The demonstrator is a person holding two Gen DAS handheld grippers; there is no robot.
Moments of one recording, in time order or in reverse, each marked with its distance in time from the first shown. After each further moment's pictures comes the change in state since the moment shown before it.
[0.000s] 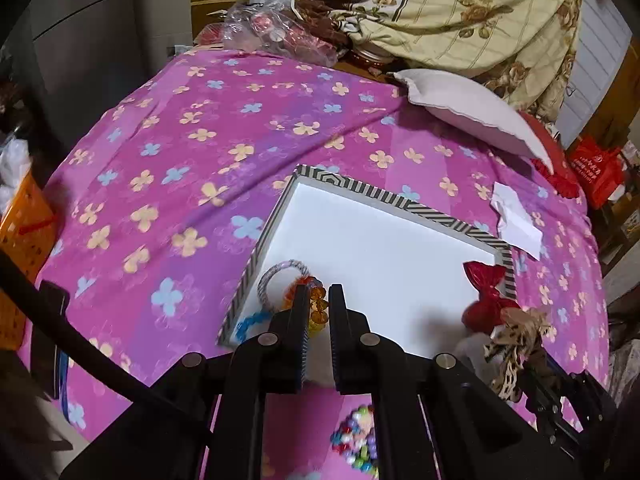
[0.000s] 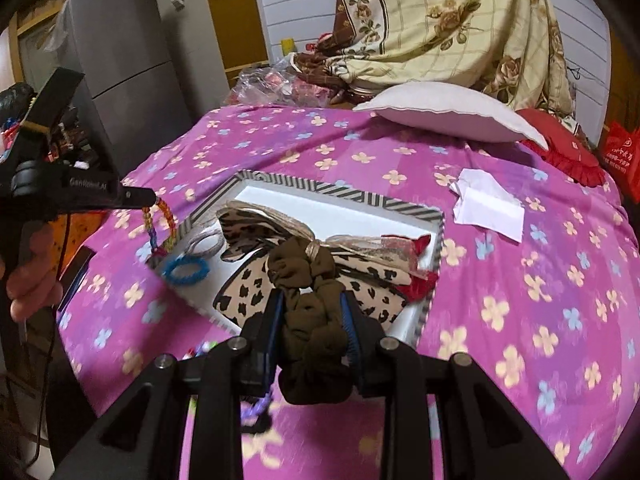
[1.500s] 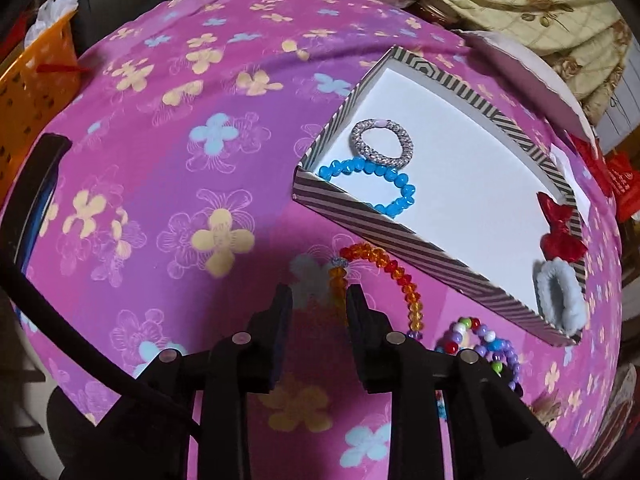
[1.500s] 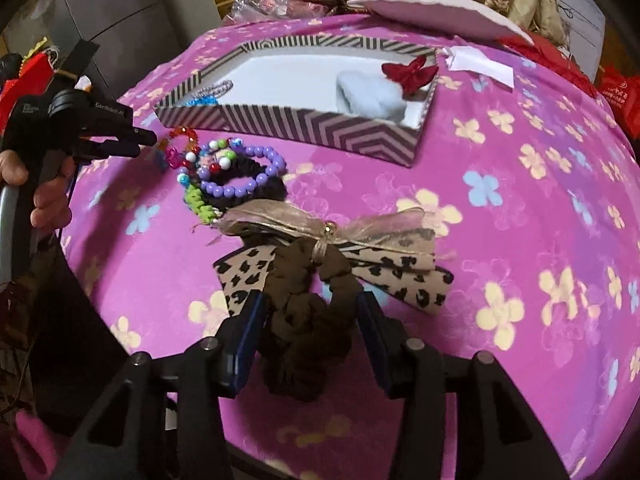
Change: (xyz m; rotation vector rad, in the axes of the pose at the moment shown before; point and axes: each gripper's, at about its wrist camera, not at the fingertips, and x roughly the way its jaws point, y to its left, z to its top) left arm 0.045 0.070 -0.116 -0.183 0.129 0.037; right arm -0.019 0.024 -0.170 0.003 0.207 -0.024
